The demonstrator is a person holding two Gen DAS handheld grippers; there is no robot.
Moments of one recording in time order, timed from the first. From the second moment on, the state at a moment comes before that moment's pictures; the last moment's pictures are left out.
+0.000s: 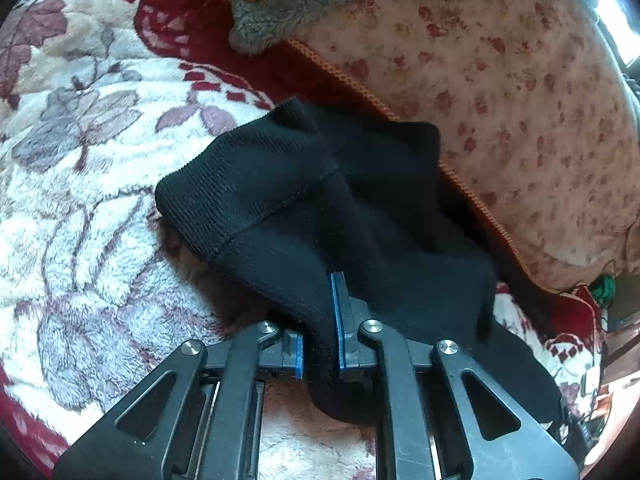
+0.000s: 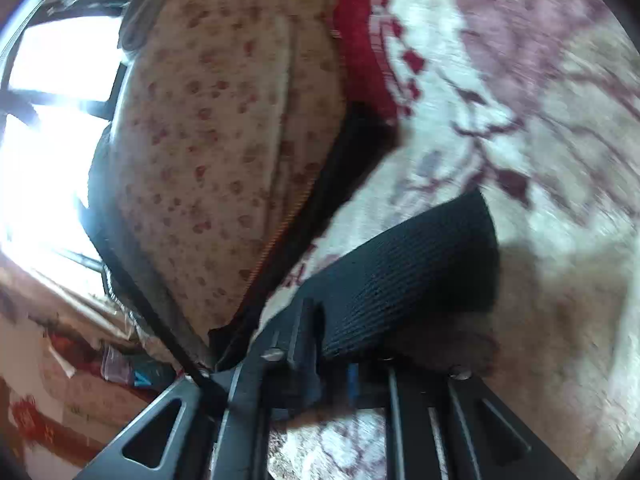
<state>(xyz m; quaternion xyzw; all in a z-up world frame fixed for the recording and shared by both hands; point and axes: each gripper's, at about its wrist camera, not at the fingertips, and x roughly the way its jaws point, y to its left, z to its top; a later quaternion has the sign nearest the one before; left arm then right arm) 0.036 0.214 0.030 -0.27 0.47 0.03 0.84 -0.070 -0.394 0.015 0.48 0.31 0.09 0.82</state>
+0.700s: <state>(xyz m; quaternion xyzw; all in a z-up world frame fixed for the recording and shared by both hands) -0.070 0.272 0.042 -0.28 0.44 0.05 0.85 -0.129 -0.378 0.027 0.33 0.44 0.04 0.83</state>
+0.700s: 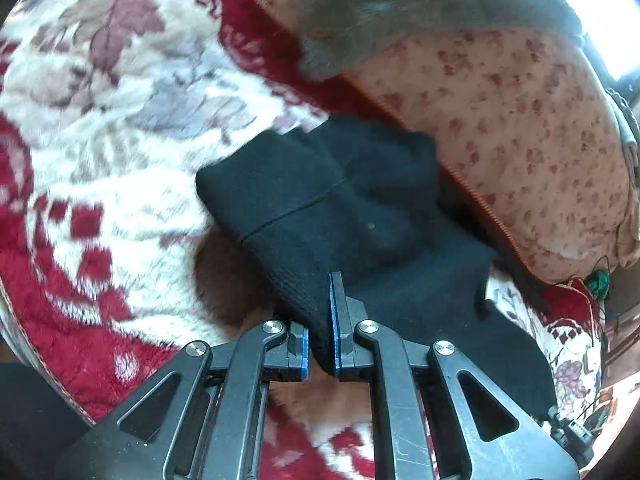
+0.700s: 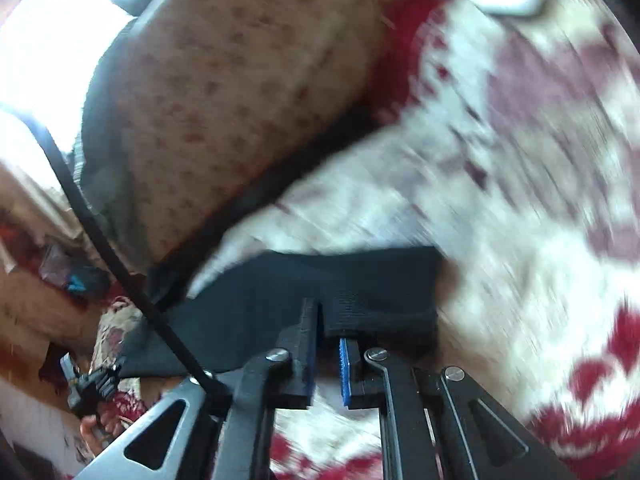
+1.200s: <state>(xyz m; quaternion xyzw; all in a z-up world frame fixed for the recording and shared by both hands) -0.069 0.271 0.049 -0.25 0.43 0.07 0.86 -0.118 -0.414 0.055 0.31 0.43 -0.02 0.85</state>
